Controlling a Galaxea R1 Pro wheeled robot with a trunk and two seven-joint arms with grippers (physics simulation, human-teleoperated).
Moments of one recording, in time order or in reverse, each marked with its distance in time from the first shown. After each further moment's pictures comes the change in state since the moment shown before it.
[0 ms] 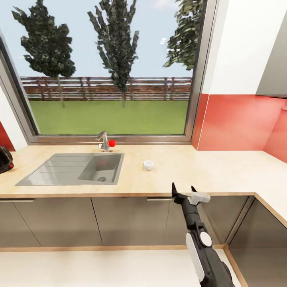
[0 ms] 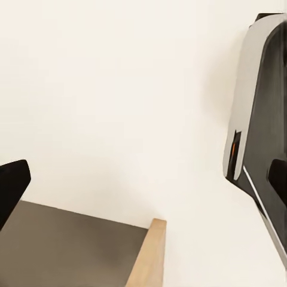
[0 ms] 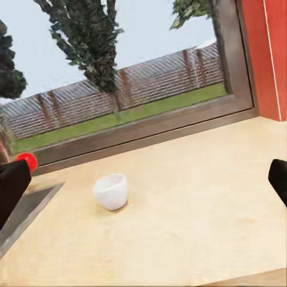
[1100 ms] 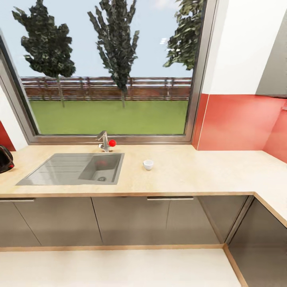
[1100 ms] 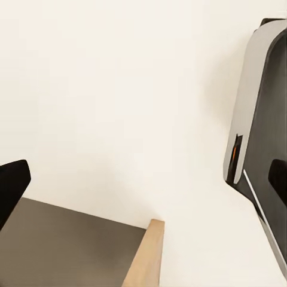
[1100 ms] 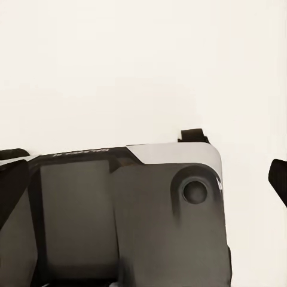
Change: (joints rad) left arm 0.000 -0.004 0.016 0.003 0.011 -0.013 0.015; right arm 0.025 -0.162 0.001 1.169 0.009 0.350 0.008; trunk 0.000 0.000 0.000
